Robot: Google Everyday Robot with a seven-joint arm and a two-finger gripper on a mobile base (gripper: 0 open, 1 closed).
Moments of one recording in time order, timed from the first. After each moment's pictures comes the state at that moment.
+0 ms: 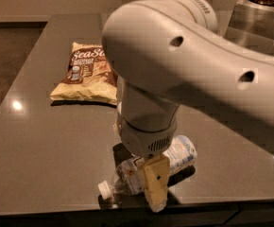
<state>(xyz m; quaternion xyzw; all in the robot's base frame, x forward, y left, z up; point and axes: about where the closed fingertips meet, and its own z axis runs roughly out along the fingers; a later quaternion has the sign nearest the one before) 0.342 -0.010 0.855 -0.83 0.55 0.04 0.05</state>
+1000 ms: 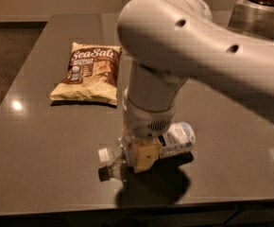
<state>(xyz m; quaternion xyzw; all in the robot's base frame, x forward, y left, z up) 0.371 -0.007 0.846 -0.80 0.59 0.09 0.05</state>
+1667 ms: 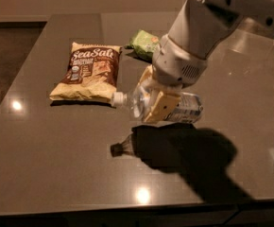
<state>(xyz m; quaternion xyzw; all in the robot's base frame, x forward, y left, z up) 0.430 -0.033 0.910 -0.76 0.61 0.19 0.14</state>
